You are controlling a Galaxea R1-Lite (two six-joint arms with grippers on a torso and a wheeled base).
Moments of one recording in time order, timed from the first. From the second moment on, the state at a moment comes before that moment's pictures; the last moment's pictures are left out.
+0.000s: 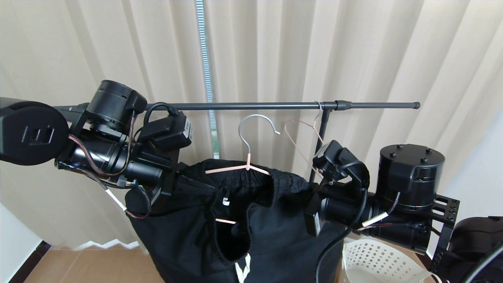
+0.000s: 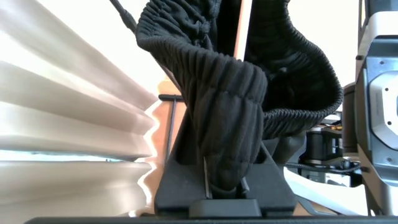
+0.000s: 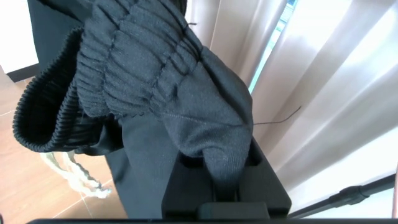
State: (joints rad) left arm -0.32 1.71 -1.26 0.41 -0.75 0.92; right arm 0.70 1.74 -0.66 -0.83 0.17 -0.10
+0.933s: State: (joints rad) left arm -0.32 1.67 -1.24 0.41 -0.75 0.92; right arm 0.70 1.74 -0.66 -0.83 0.17 -0.10
